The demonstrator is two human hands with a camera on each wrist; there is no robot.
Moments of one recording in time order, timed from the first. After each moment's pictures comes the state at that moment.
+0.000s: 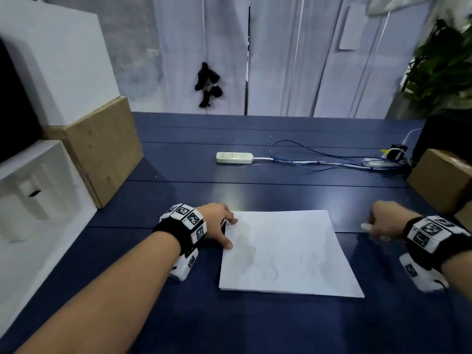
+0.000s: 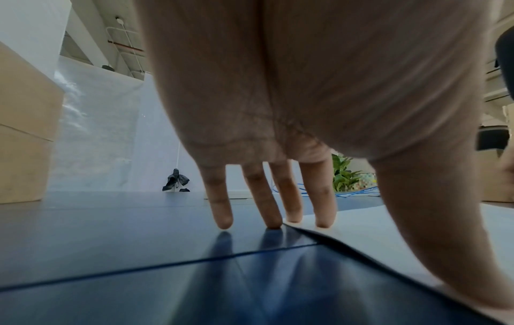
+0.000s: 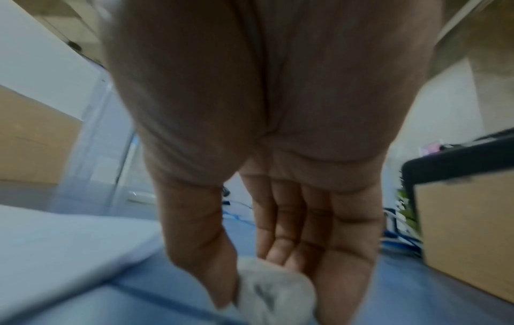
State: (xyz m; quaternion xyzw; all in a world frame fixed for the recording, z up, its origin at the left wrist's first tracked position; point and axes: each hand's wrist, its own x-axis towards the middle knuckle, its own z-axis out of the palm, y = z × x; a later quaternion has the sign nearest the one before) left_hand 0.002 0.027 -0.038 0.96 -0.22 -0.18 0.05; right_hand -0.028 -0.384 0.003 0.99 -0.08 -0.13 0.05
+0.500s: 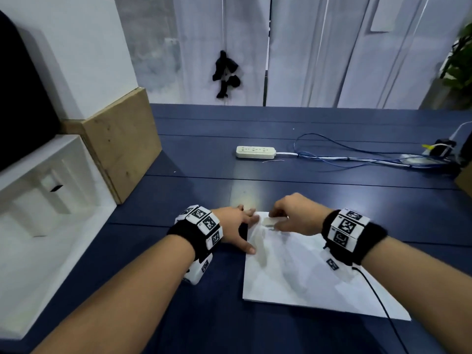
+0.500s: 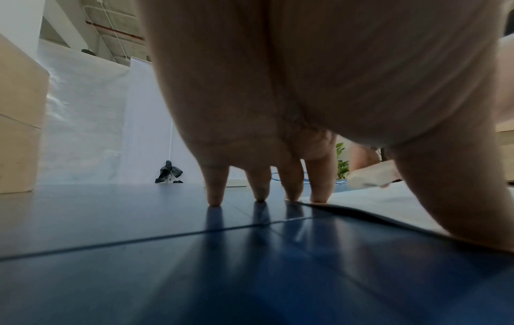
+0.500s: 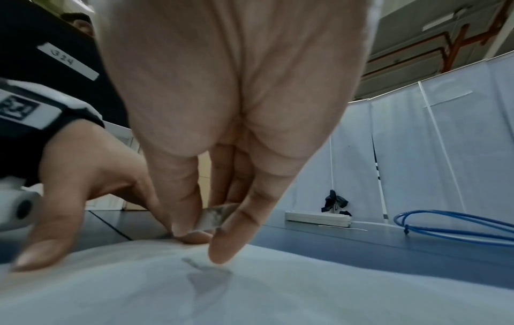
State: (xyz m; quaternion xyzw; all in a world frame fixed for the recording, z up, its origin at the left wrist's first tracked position) left_hand 0.012 0.041 -0.052 0.94 -0.26 -0.22 0.04; right_hand 0.011 -0.171 -0.015 0.96 0.25 -0.12 -0.07
